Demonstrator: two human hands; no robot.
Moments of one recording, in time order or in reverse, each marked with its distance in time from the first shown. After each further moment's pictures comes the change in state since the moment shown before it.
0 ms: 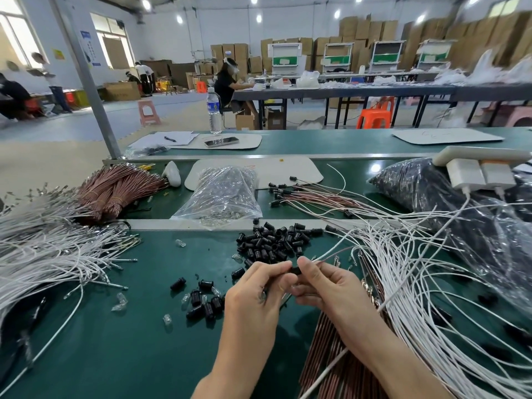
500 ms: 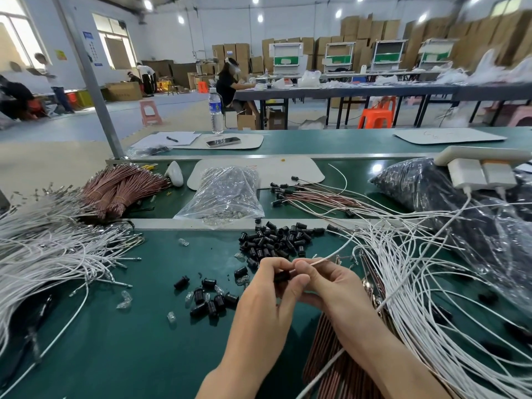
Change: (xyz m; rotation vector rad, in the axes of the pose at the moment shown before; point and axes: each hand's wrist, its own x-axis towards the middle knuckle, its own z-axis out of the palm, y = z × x) left_hand -0.003 0.005 0.001 0.050 -0.165 -0.087; right_hand 0.000 0.002 0.007 0.126 0.064 -0.015
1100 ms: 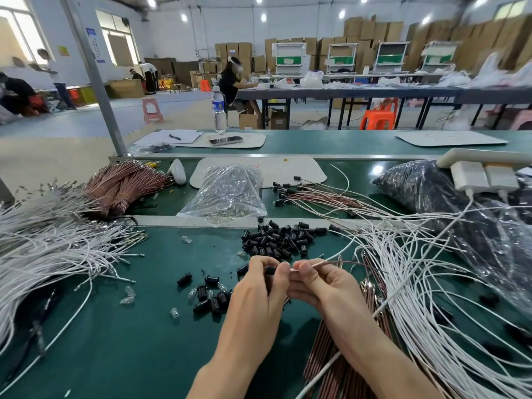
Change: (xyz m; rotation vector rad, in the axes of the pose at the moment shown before) left_hand 0.003 -0.004 -0.010 0.047 0.038 -0.075; right_hand -0.003 0.005 0.006 -0.034 -0.023 -0.035
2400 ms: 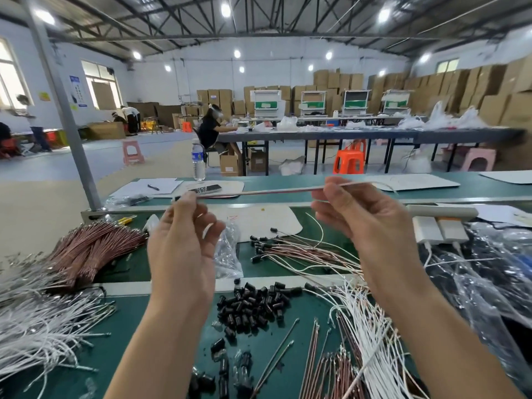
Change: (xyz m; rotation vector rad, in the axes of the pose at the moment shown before) left_hand 0.128 0.119 -0.075 -1.096 0.399 -0.251; right_hand 0.027 -0.188 0.007 -0.072 0.098 -0.588
